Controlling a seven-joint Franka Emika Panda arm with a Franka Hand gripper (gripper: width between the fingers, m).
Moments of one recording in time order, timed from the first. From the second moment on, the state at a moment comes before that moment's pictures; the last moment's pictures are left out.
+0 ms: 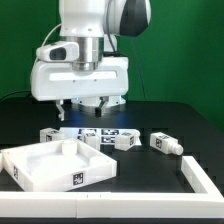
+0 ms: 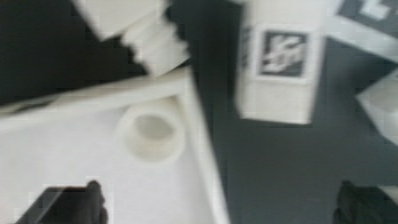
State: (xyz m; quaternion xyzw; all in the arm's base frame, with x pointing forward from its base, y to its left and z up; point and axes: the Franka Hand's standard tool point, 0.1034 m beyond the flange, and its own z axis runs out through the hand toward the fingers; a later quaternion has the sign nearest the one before) arm 0.442 -0.067 0.072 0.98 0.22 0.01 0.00
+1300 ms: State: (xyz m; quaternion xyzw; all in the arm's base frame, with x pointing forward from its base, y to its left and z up) arm 0.571 -0.142 0.049 0.95 0.31 -0.02 0.01
